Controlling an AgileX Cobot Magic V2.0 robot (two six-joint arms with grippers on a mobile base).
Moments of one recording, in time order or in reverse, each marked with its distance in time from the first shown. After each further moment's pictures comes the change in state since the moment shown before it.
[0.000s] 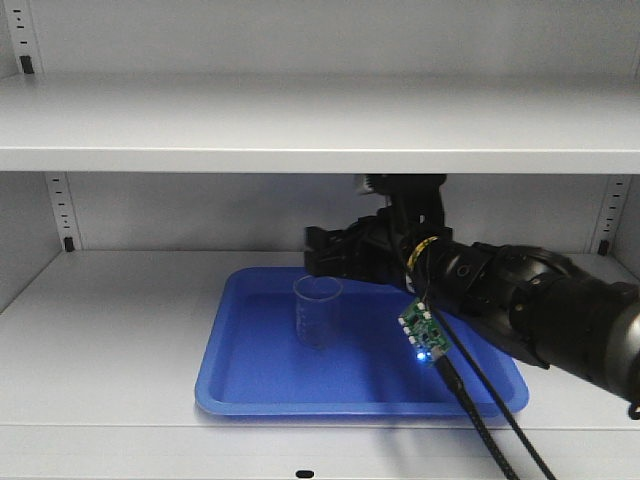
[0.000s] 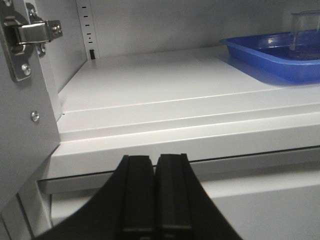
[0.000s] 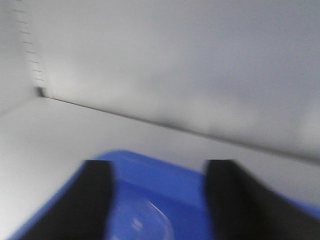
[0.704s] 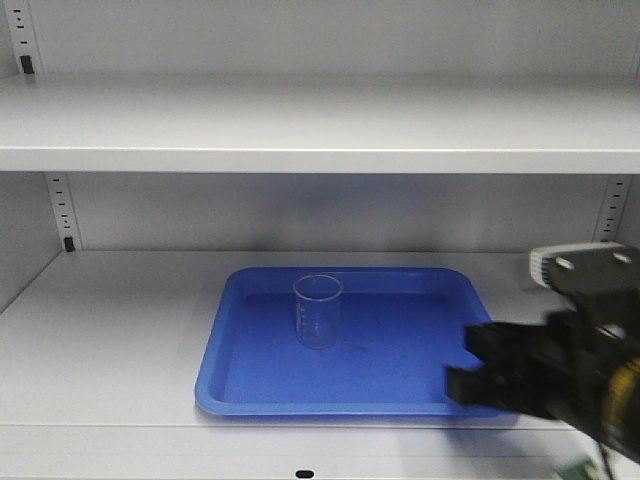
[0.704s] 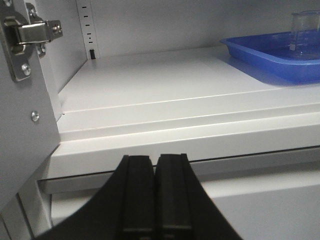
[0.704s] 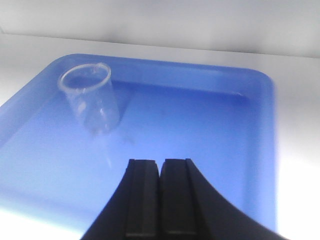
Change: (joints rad) left arm 0.000 0.000 0.000 0.000 0.000 0.000; right arm 0.000 -0.618 0.610 0.007 0.196 0.030
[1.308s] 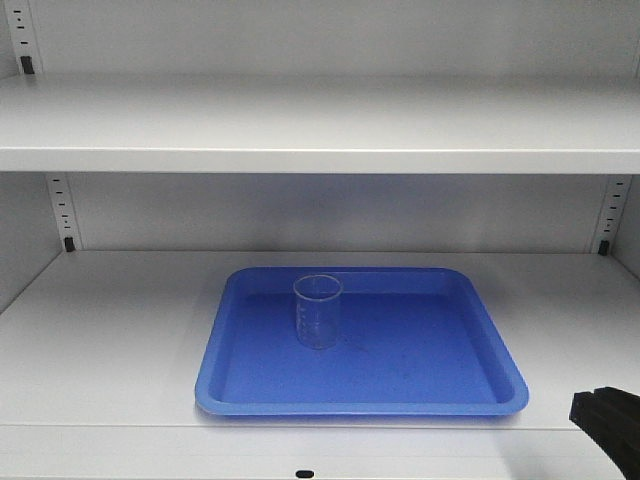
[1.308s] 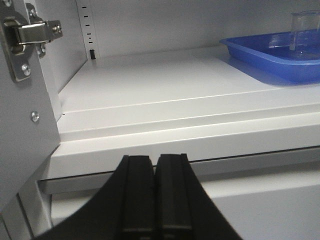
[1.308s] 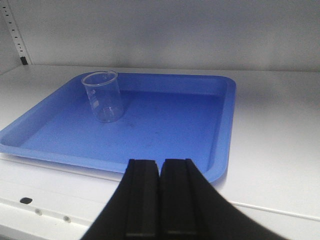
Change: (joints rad) left arm 0.000 0.000 0.000 0.000 0.000 0.000; right arm 0.000 -0.420 0.273 -0.001 0.007 0.000
